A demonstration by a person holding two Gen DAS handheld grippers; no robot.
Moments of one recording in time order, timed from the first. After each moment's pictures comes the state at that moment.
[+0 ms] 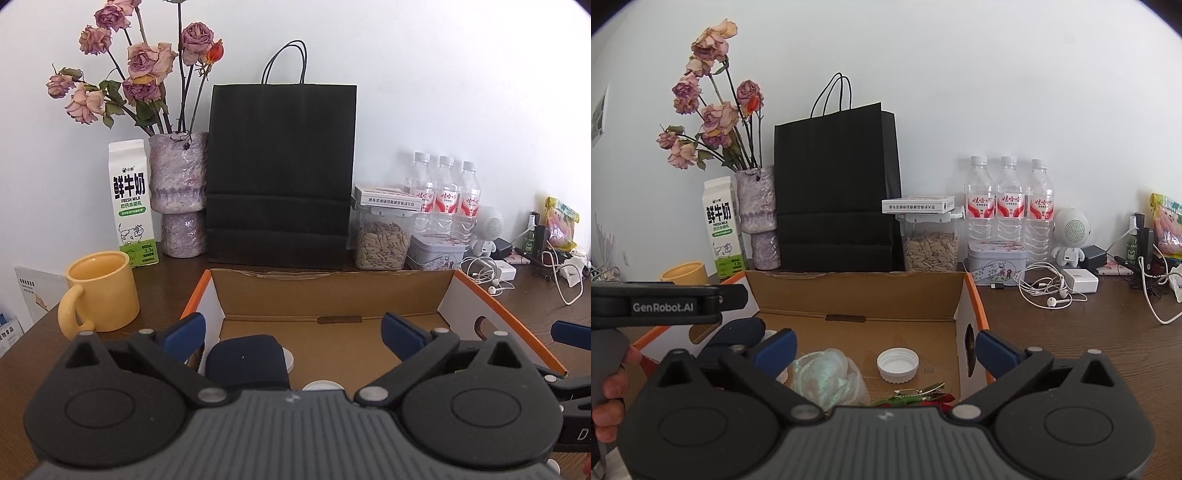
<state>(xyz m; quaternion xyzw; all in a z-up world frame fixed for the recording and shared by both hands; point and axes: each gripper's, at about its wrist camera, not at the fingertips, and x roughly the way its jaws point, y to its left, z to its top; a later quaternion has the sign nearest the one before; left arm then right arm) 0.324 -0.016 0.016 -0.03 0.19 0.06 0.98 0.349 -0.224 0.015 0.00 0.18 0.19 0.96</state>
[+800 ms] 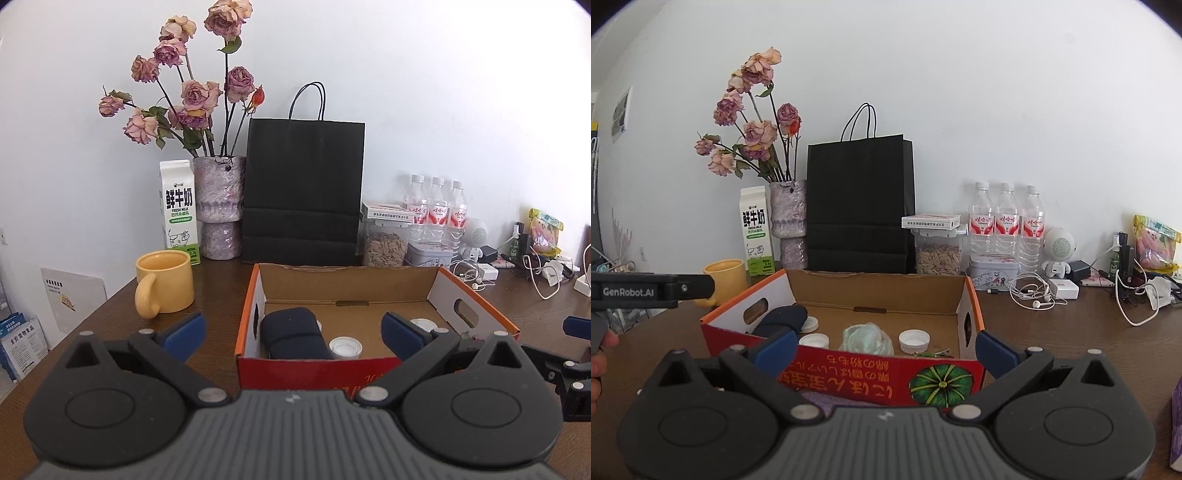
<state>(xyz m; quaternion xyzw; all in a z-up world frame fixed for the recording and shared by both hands) 0.197 0.006 0.038 -0.03 0.17 0.07 0.98 0.242 -0.244 0.039 -0.01 0.16 0.20 0.97</state>
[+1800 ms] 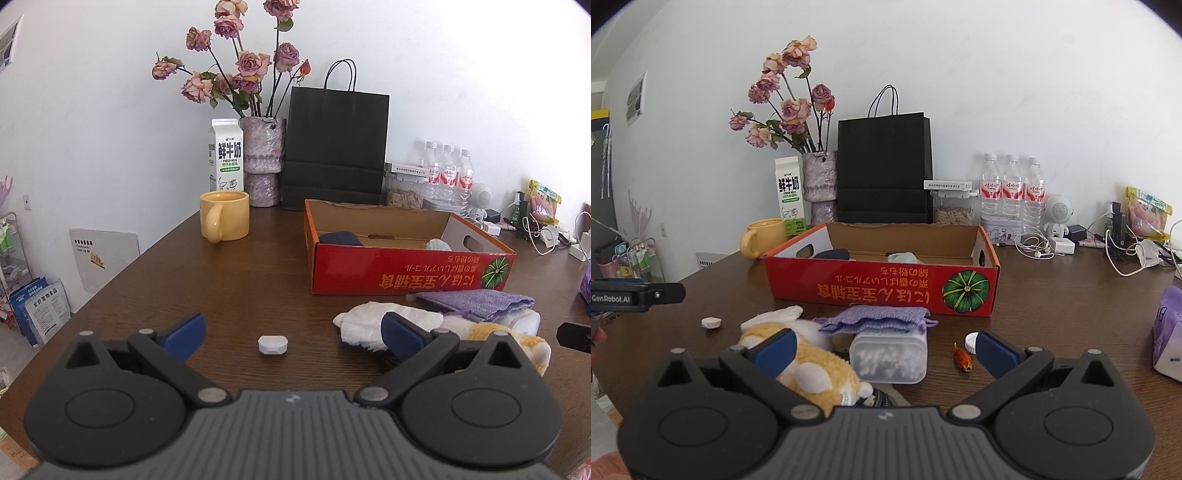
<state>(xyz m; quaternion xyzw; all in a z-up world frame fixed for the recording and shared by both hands) 0.077 0.056 0.002 -0.04 0.21 0.08 0.97 0.124 -0.248 0.016 -0.02 0.20 0.22 0.96</state>
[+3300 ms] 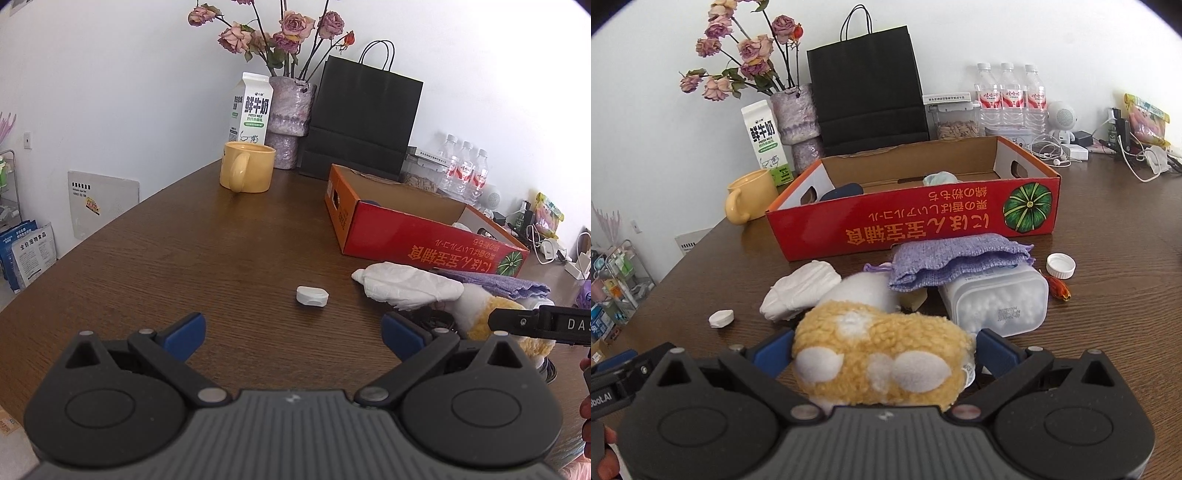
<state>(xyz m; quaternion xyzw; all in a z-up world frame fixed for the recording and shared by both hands) 0.070 0.107 -0.035 -0.12 0.24 0.07 0.96 0.164 -0.153 -0.008 0.04 0.33 0.16 0.93</state>
